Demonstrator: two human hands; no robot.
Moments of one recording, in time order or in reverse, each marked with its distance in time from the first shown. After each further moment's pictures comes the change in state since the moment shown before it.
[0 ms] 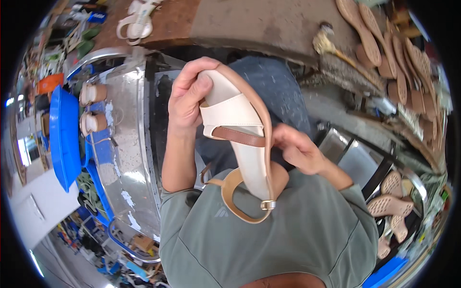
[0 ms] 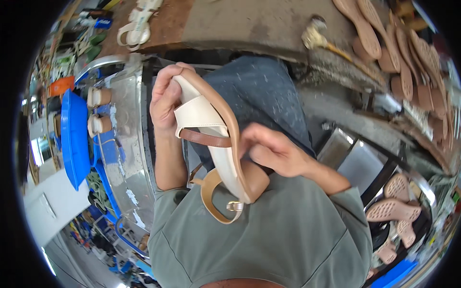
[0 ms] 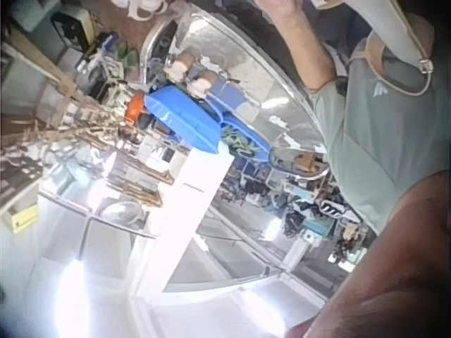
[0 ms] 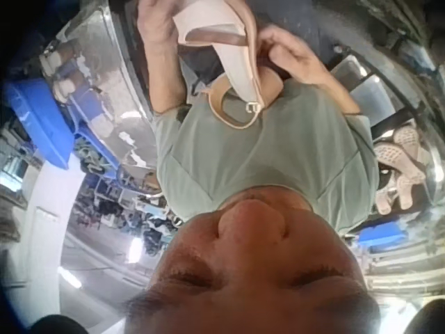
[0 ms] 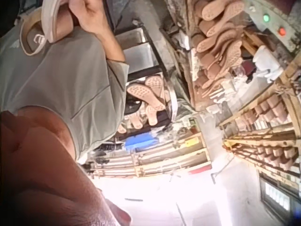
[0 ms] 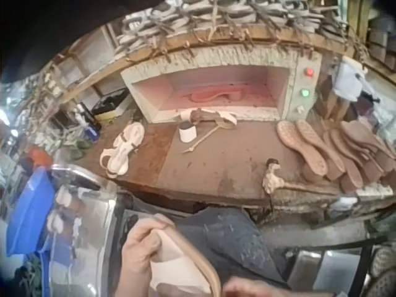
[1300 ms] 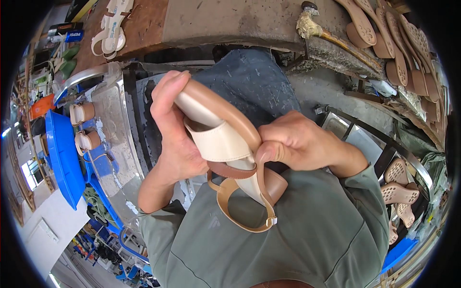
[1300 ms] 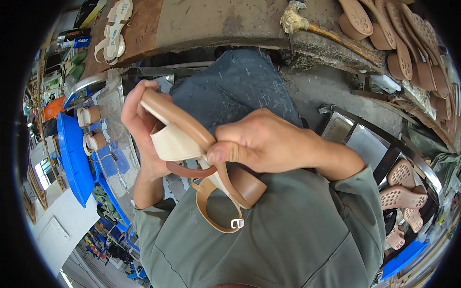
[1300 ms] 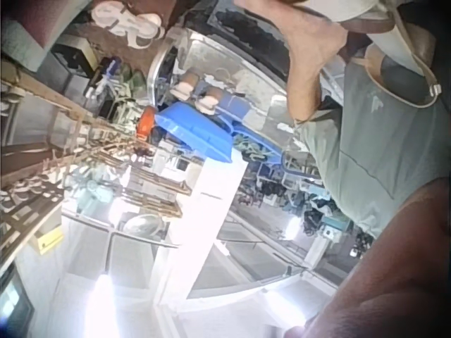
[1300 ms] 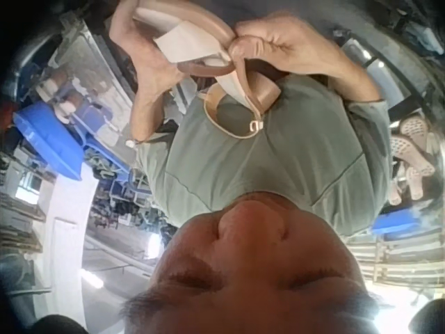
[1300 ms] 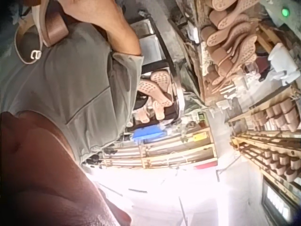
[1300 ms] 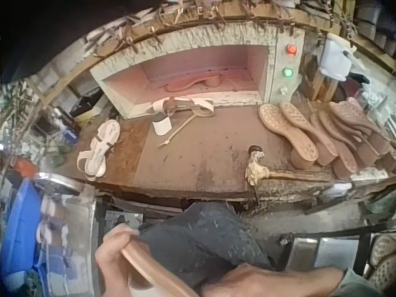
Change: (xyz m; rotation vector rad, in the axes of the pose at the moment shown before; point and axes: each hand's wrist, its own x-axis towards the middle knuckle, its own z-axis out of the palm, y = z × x) left_hand -0.010 0.015 0.045 0.949 -0.149 0.197; right_hand 0.028 -0.054 -0.018 -0.502 -0.047 -0.010
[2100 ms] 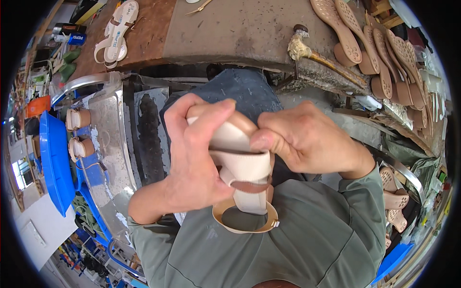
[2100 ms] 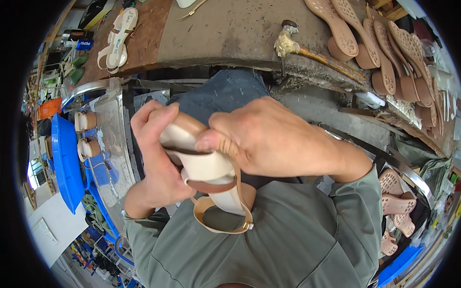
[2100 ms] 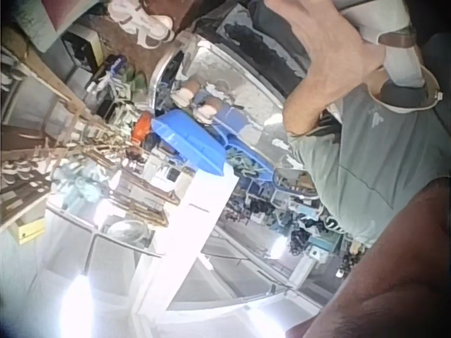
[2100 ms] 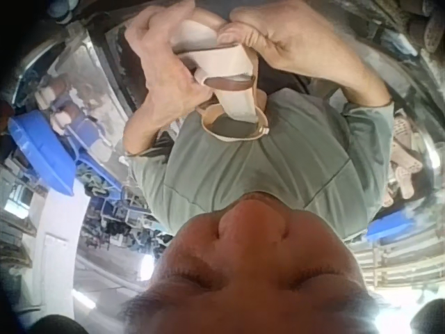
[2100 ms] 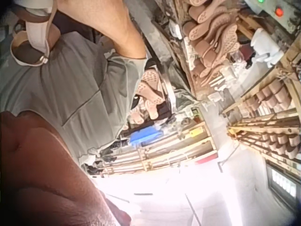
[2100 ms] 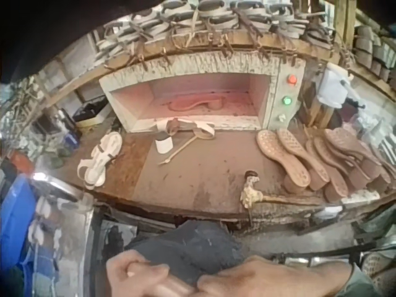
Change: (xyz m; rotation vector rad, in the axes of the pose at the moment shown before) left_hand 0.017 0.048 0.012 0.240 0.014 0.201; right_hand 0.018 -0.040 -0.026 -0.422 0.051 -0.043
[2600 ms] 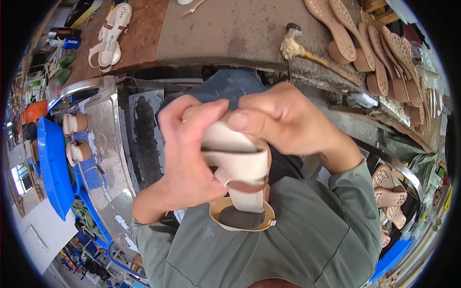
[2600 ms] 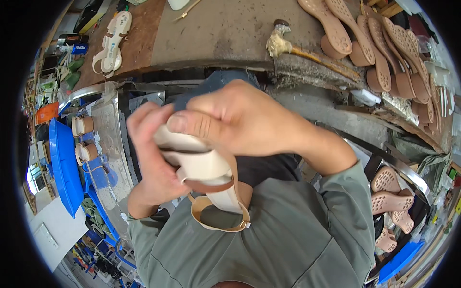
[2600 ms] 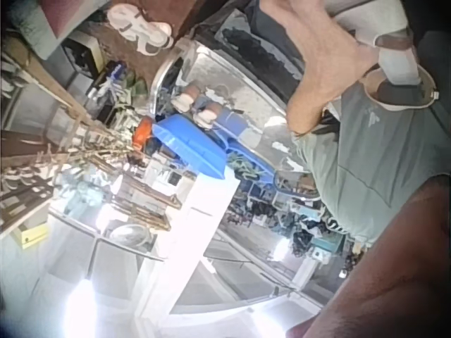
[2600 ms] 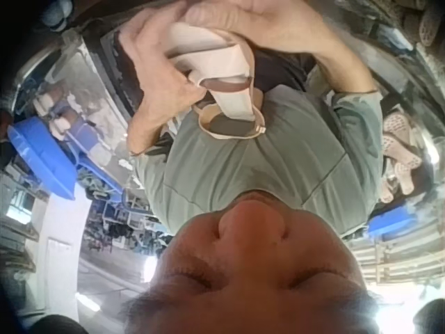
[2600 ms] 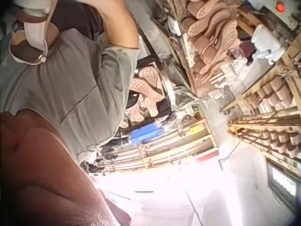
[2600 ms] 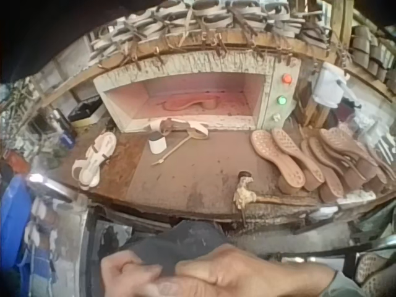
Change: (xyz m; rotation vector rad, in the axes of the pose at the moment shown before) left_hand 0.008 -0.002 0.003 0.037 0.009 0.023; right_hand 0.019 0.006 -0.004 0.326 0.000 0.089
